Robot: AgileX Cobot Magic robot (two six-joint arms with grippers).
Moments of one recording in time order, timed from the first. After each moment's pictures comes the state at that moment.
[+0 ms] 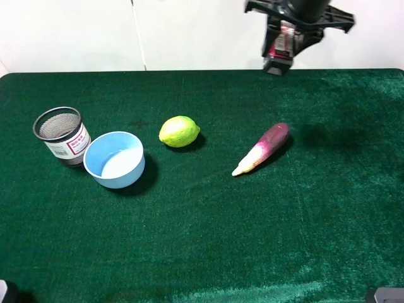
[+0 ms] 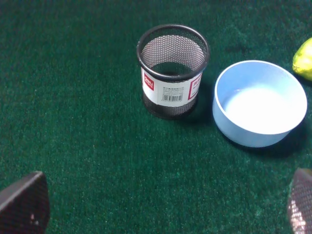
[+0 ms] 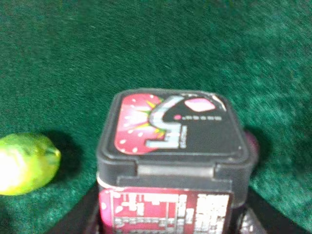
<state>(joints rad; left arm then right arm) 0.00 -0.01 -0.50 -0.01 1.07 0.05 0.43 1.88 -1.64 0.08 1.08 0.35</state>
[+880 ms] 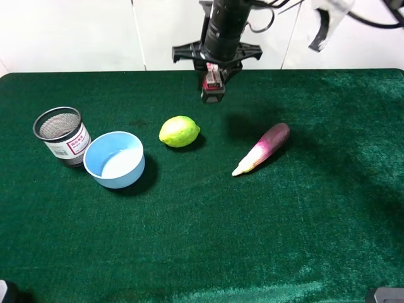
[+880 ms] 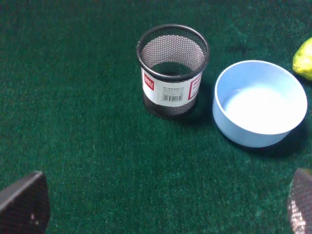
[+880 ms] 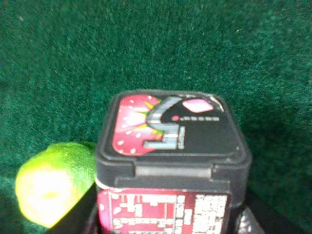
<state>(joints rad) 0.00 -0.01 -0.50 -0.01 1.07 0.05 0.61 2.23 -1.90 0.08 1.06 0.25</state>
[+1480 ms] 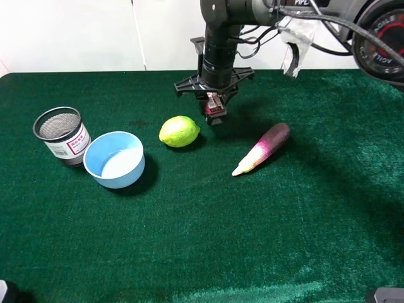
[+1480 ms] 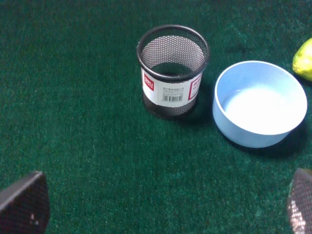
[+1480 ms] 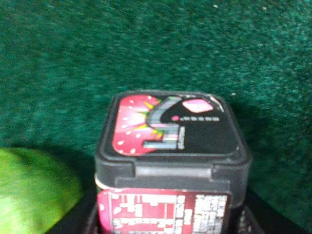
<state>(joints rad) 0.00 -0.01 -0.50 -0.01 1.06 0.05 0.63 2.36 -1.90 0.00 1.05 0.17</state>
